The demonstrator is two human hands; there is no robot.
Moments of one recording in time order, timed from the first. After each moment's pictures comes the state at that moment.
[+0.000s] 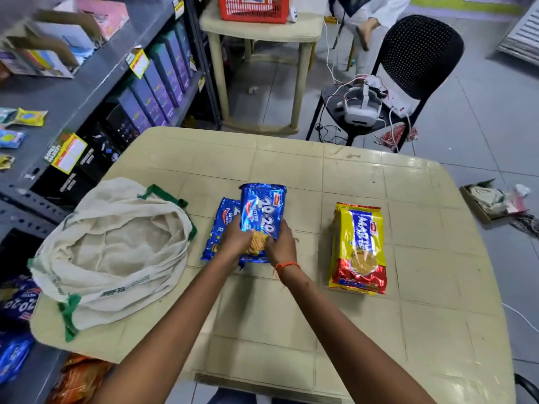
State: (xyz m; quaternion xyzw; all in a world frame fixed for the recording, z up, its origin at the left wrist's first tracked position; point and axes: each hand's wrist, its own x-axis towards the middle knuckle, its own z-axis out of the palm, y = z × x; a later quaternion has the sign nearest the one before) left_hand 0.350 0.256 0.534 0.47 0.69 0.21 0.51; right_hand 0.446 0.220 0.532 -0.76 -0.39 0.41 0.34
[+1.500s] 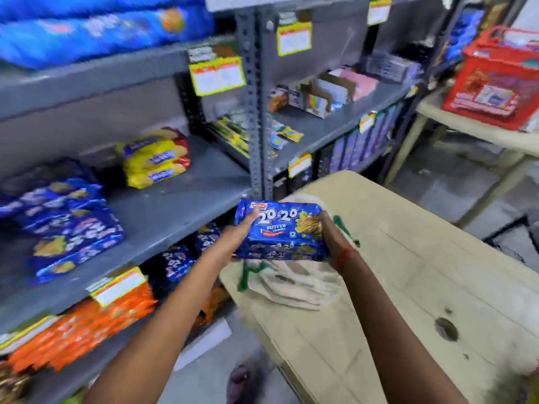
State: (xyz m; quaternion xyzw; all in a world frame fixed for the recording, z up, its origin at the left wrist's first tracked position) left_hand 0.004 0.165 0.633 0.18 0.76 0.41 0.47; right_hand 0.174 0.262 0.618 -0.53 -0.40 0.70 0.26
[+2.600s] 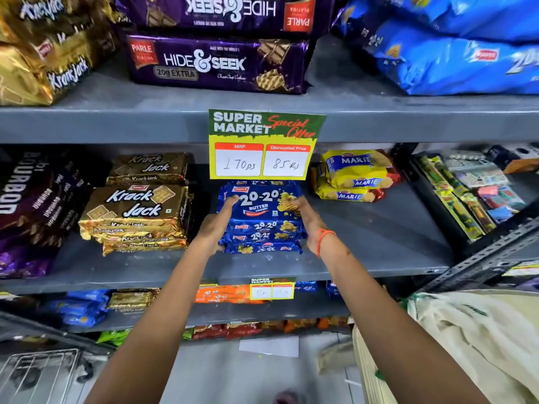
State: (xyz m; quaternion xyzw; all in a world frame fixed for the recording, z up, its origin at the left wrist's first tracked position) left_hand -0.309 -0.063 0.638 -0.13 0.75 0.58 0.28; right_hand -0.246 0.113 0.640 -0.38 -0.61 0.69 -0.02
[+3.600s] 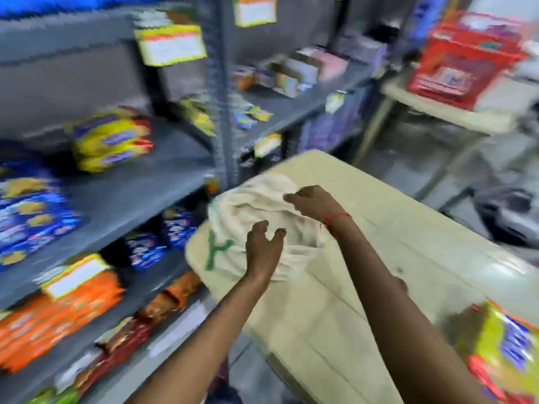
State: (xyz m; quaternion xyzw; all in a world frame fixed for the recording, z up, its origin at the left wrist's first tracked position) left_hand 0.140 0.153 0.617 0.24 0.76 0.48 0.38; right_hand 0.216 0.259 0.681 -0.53 -0.74 0.40 0.08
